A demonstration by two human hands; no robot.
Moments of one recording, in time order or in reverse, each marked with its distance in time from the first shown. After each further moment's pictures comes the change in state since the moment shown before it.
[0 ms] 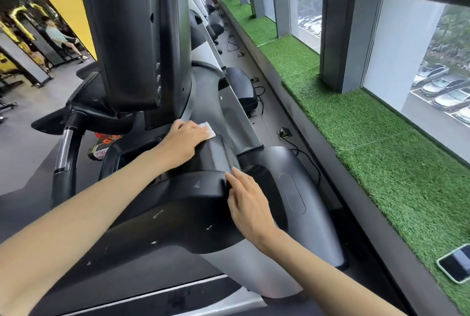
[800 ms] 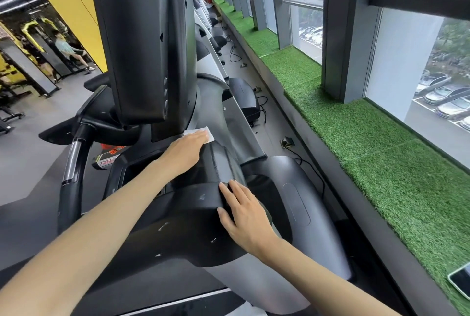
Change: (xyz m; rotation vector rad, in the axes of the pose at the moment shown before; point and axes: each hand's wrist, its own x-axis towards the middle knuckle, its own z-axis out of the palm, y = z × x) left_hand 0.007 -0.012 0.008 -0.210 -0.032 -0.233; right_hand 0.004 -0.001 0.012 -0.089 -0.080 -0.109
